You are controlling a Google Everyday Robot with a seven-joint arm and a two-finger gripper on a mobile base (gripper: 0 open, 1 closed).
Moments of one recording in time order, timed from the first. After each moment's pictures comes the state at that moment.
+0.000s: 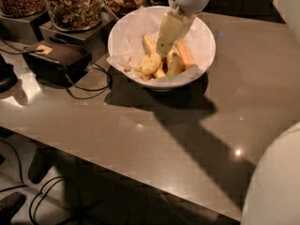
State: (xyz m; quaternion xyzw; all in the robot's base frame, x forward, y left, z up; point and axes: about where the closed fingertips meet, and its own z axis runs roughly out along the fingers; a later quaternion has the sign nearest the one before) arm 0.592 -0.071 0.972 -0.48 0.87 0.07 0.12
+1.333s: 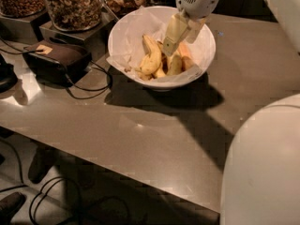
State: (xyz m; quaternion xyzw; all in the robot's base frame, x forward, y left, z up) arm 0.614 -0.095 0.953 -0.39 0.91 0.08 0.10
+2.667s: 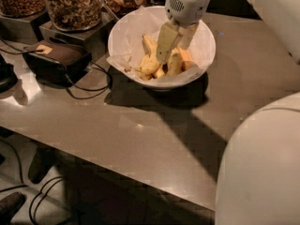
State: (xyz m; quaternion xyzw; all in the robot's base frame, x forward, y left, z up) arm 0.603 -0.077 0.939 -0.40 0.91 0.06 0.07
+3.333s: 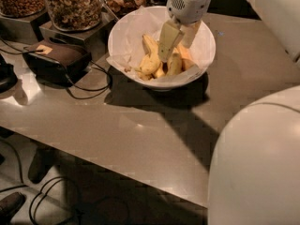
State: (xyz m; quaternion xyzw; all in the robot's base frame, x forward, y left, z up) arm 0.610 -0.083 0.940 -0.39 0.92 0.05 0.07
